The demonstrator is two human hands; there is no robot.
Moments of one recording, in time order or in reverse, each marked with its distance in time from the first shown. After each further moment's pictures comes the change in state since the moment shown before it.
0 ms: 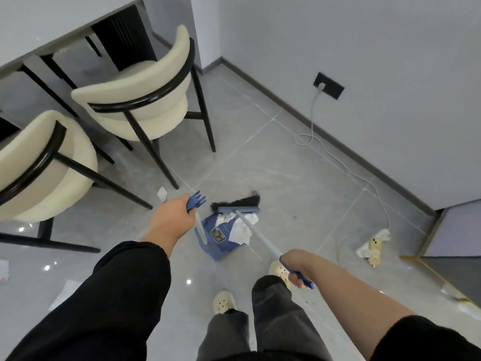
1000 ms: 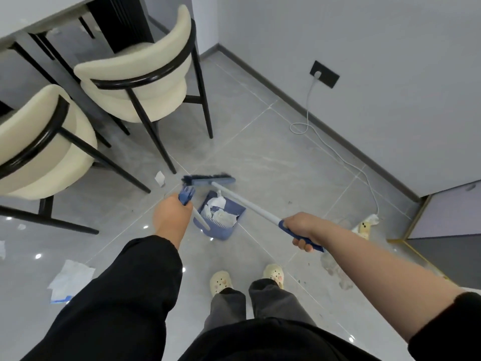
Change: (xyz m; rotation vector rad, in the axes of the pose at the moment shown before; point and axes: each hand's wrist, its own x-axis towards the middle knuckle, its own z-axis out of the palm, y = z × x) left_hand -0.061 -0.007 0.022 -0.300 0.005 -0.324; right_hand -0.070 0.008 0.001 0.106 0.098 -0.125
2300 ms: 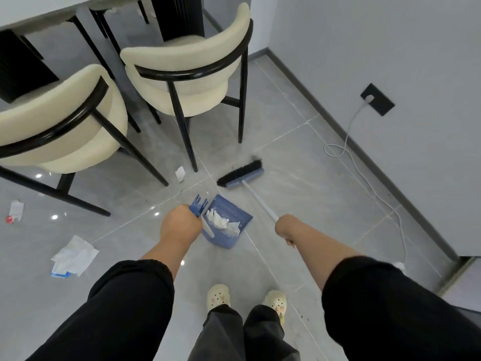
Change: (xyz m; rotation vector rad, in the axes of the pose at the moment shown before) left_hand 0.037 -0.011 -0.003 -0.055 -0.199 -0.243; right_hand 0.119 -0.116 0.017 -0.490 0.097 -0.197
